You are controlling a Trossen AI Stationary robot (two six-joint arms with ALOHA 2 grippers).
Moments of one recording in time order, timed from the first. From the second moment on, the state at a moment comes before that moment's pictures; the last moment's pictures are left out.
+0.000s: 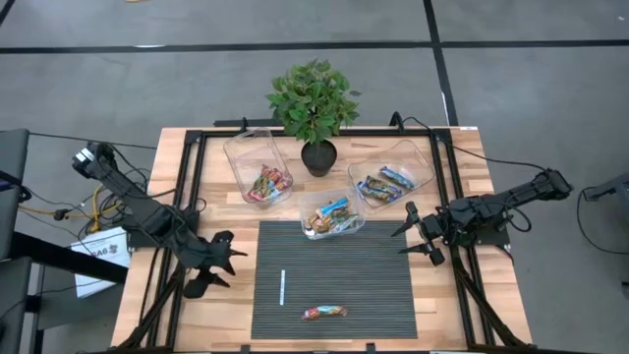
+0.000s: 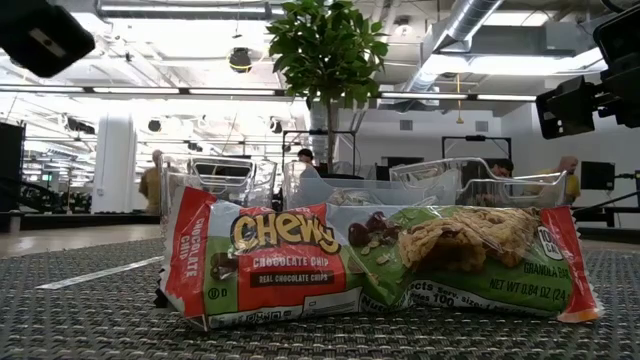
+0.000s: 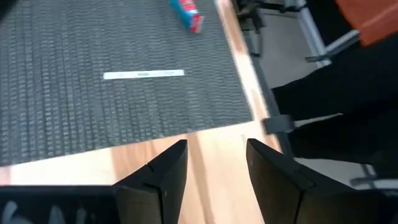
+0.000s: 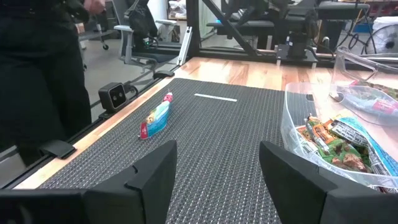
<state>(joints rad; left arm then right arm) -0.68 0.91 0.66 -0.50 0.01 -0.54 0.32 0.22 0.01 0.02 -0.07 -0.03</state>
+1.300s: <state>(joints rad) -0.53 1.94 1.57 -0.65 0.03 -0.46 0.32 0.22 0.01 0.02 -0.07 -0.03</state>
